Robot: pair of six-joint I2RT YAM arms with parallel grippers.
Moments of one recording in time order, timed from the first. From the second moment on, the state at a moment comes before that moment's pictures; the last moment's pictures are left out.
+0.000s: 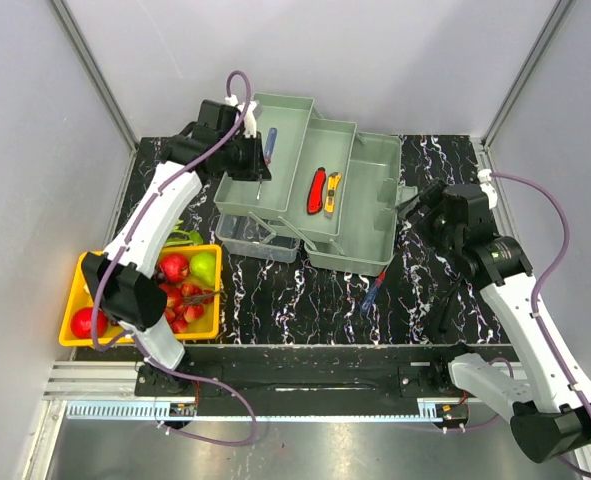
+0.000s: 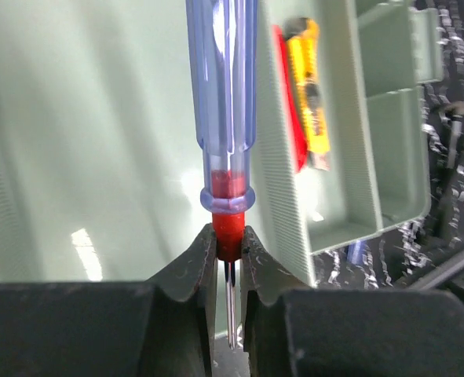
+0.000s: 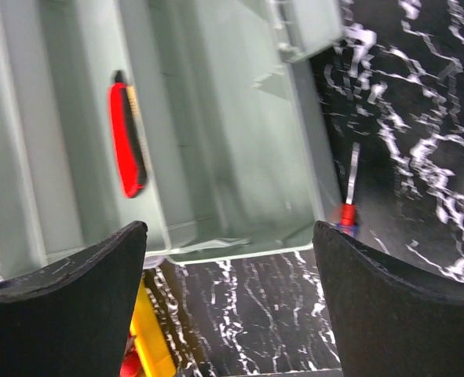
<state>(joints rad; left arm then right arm) -0.39 1.68 1.82 -0.85 0.29 -0.27 0.31 0.97 1.12 -0.72 0.17 0.94</state>
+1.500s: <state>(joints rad) -0.39 1.59 2.01 -0.99 0.16 -0.23 0.27 1.47 0.81 -0.69 0.11 0.98</state>
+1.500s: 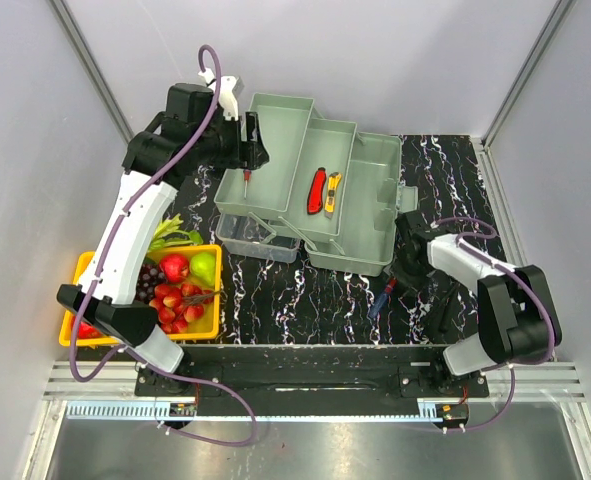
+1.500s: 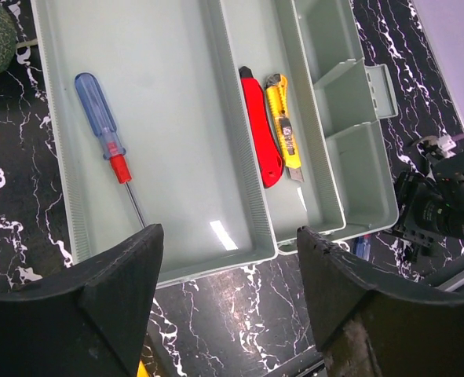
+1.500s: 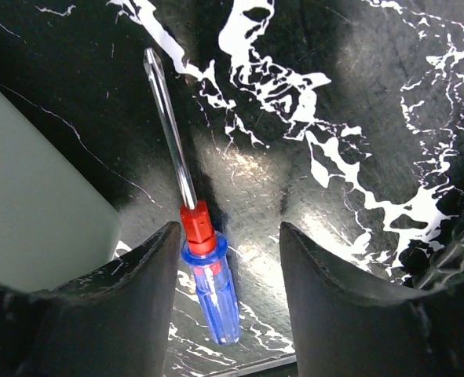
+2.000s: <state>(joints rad) -0.39 1.59 2.01 -0.99 0.22 -0.24 0.27 1.48 0.82 -0.69 0.13 0.97</state>
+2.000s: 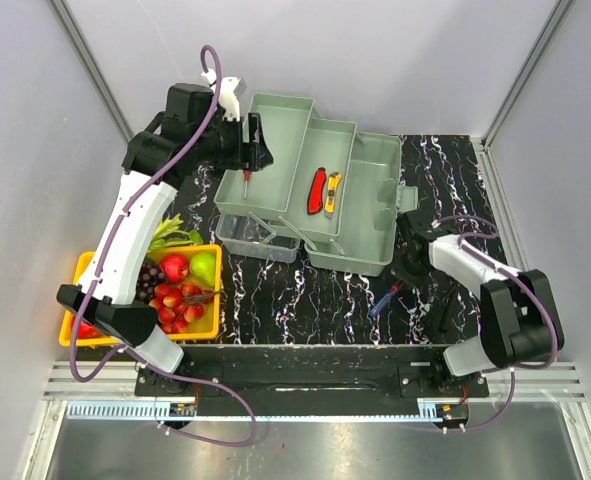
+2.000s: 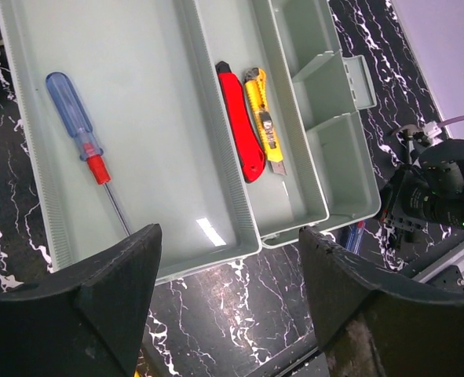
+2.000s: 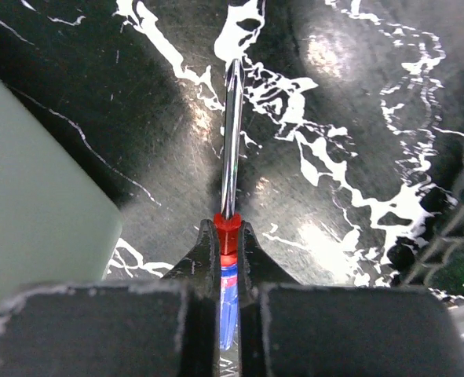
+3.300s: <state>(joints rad) -0.69 1.65 1.69 -0.43 0.81 -0.51 0.26 0.99 1.18 -0.30 -0.43 0.86</state>
